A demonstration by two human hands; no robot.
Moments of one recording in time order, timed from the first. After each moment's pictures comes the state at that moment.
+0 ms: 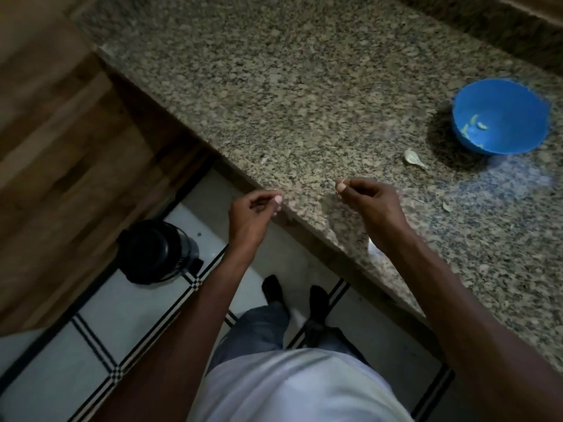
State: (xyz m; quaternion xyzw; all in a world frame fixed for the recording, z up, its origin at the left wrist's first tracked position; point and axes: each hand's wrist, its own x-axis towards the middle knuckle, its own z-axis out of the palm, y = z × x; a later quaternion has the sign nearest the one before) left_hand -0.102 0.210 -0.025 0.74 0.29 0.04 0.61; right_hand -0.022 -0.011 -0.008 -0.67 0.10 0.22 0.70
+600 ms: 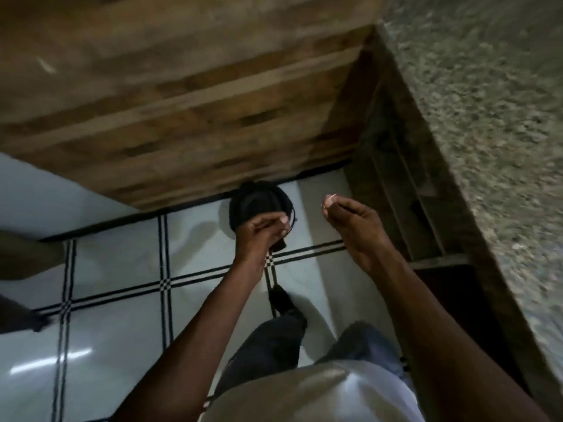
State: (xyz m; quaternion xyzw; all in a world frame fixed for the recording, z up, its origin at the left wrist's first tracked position) left_hand -0.296 0.509 -0.043 0.42 0.53 0.22 0.70; right_hand -0.131 0.408 -0.038 -0.57 0.00 0.49 0.67
